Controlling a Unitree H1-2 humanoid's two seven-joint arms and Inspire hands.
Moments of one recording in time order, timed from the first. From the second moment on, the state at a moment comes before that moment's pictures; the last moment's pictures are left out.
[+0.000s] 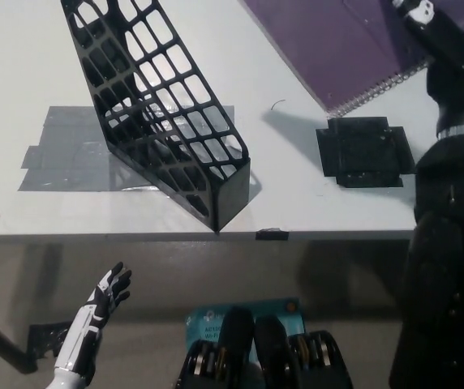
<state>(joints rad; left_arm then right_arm) -0.04 0.18 0.01 0.33 -0.01 -0.43 -0.16 -0.77 0.18 -0.24 -0.28 0.23 0.39 -0.25</state>
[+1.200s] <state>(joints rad) -0.03 0.18 0.01 0.33 0.00 -0.43 -0.16 -0.79 0.32 -0.04 0.05 0.03 0.22 -0.32</state>
